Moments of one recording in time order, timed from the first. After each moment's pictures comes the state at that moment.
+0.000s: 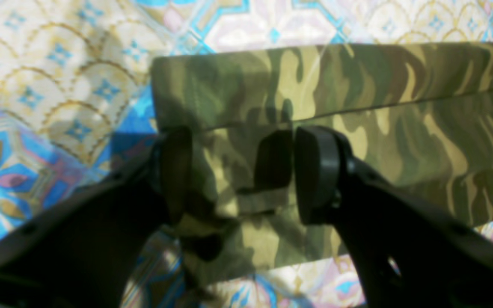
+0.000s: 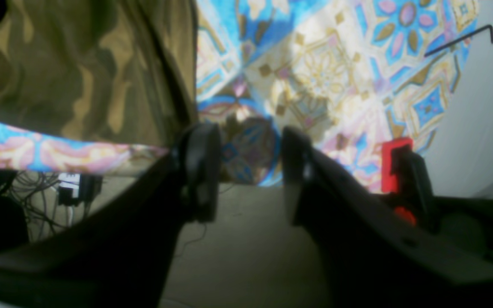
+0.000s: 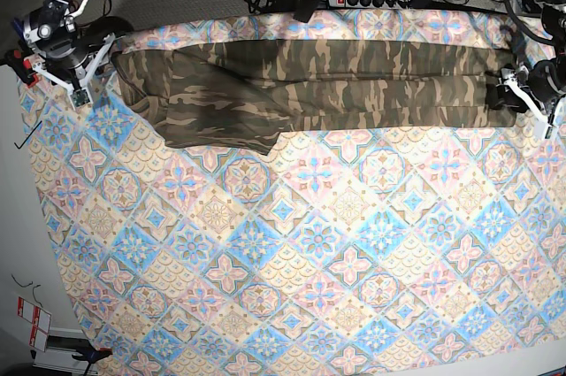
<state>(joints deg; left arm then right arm) 12.8 -36.0 -25.0 64.4 -38.6 -42.2 45.9 -24.9 7.5 33.8 104.7 -4.1 42.5 -50.7</state>
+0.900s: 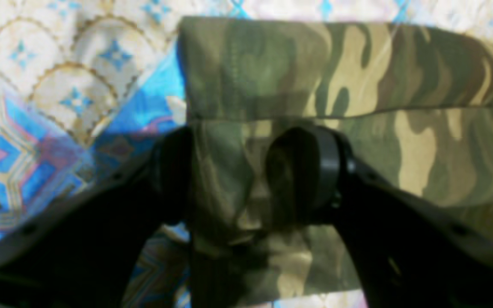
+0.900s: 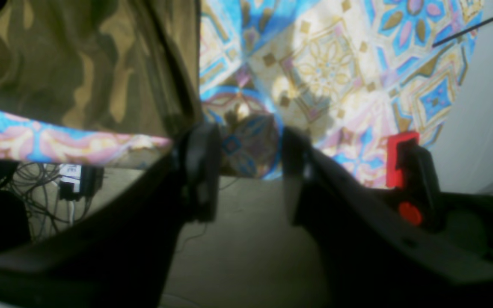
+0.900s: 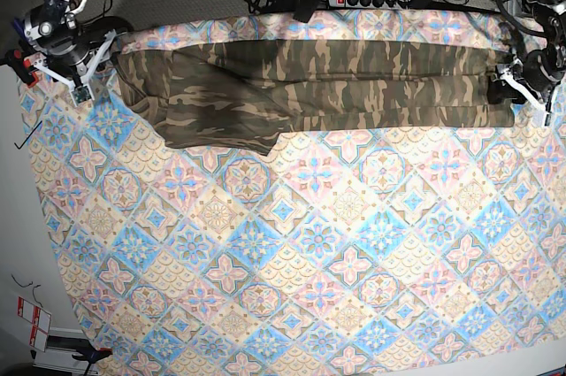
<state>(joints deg) 11.2 -33.8 -25.5 52.8 -29.5 -42.2 33.4 -25.7 7.6 33.9 104.7 -4.1 42.6 -50.7</state>
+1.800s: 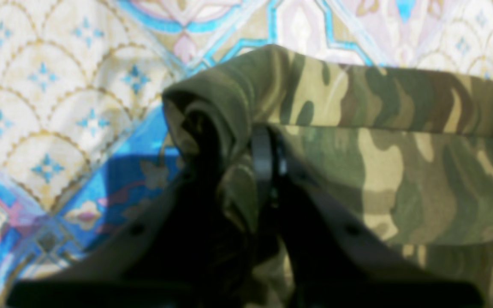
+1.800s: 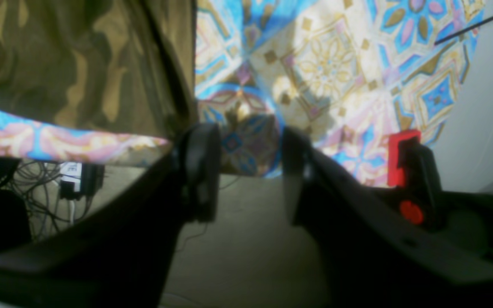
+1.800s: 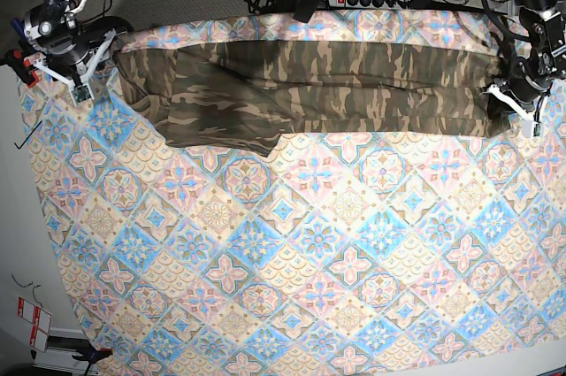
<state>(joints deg) 9.5 -27.5 -21.5 51.8 -26.9 -40.0 27.0 -25.7 7.6 34.0 104.7 -4.1 42.6 -50.7</state>
